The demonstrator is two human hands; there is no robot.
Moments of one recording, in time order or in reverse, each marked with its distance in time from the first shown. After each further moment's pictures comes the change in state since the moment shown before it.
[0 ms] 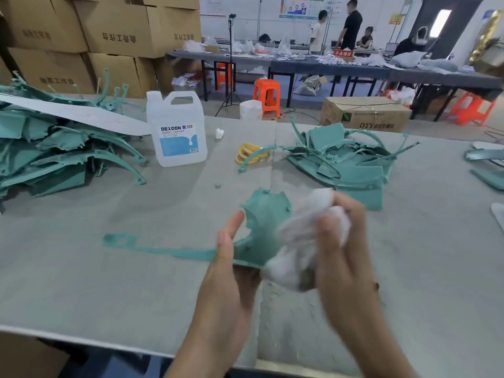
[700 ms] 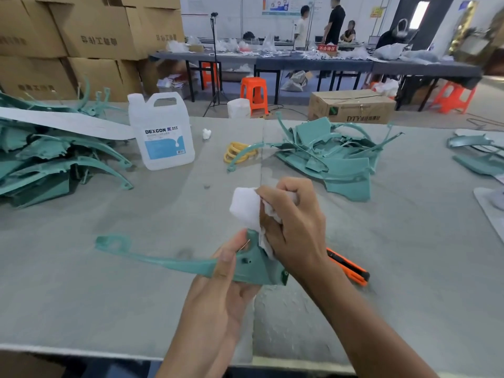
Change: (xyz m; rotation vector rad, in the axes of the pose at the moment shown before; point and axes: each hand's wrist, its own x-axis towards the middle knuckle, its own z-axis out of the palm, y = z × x) left_hand -0.007 -0.004 -0.012 0.034 -0.100 0.038; right_hand 0.041 0.032 0.027 -0.456 -0.020 -0.388
